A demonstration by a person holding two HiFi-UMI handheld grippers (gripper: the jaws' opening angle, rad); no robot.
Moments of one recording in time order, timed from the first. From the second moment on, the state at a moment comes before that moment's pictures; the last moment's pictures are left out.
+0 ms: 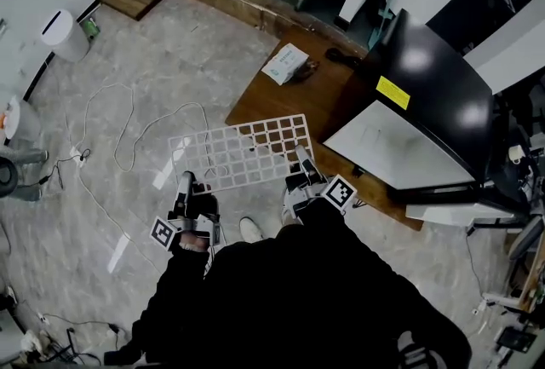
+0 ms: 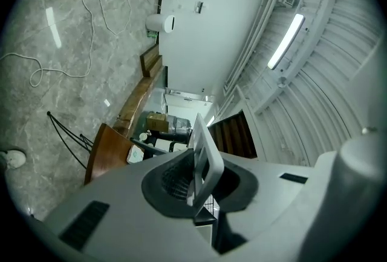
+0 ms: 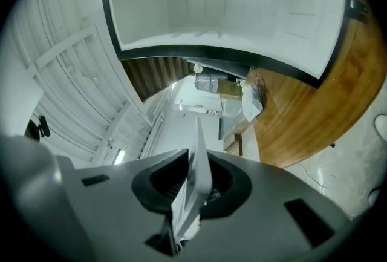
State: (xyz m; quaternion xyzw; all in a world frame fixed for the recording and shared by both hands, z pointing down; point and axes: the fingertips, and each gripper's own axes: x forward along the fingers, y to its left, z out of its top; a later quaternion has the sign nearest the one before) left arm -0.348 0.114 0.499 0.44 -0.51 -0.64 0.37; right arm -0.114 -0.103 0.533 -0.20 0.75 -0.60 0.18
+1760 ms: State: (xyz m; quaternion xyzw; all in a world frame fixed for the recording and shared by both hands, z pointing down) left arm 0.022 -0.103 0.460 0.62 -0.37 -0.43 0.54; right arm 0.341 -0.110 0.472 -0.43 0.61 -0.51 0.43
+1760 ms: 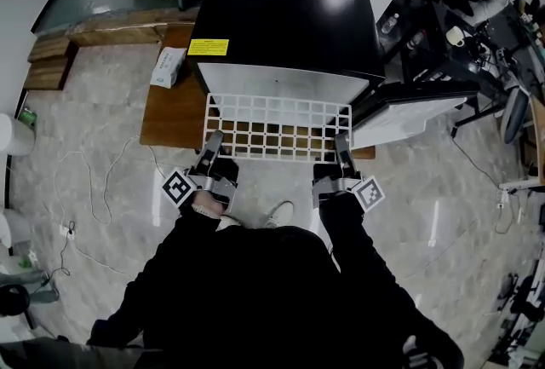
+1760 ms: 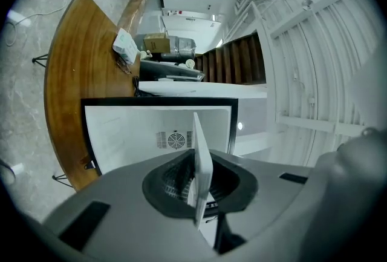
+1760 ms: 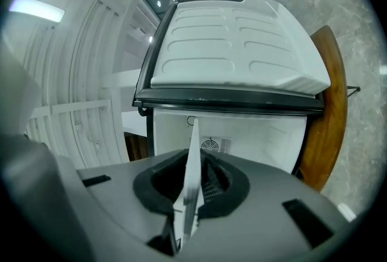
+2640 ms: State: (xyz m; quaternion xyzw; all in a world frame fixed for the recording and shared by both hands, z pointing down) left arm 0.022 -0.156 0.473 0.60 -0.37 -0.41 0.58; right arm 0.341 -0.144 0.478 -0.45 0.59 -0.51 0.43
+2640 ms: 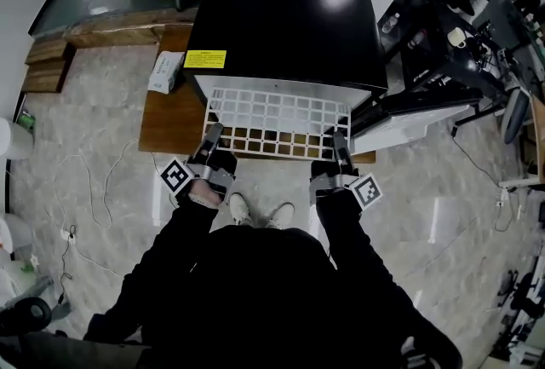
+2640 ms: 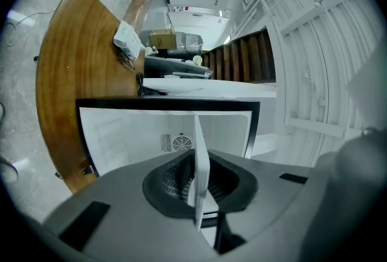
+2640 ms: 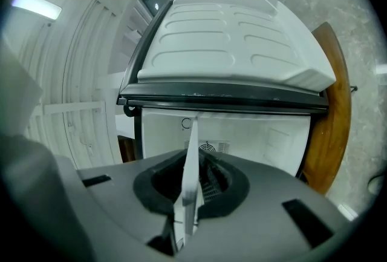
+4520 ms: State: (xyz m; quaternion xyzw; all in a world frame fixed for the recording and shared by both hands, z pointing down) left arm 0.020 -0.259 0.472 0.59 -0.44 -0.45 0.51; right arm 0.348 -0.260 0.475 -0.51 0.52 -0.46 0.50
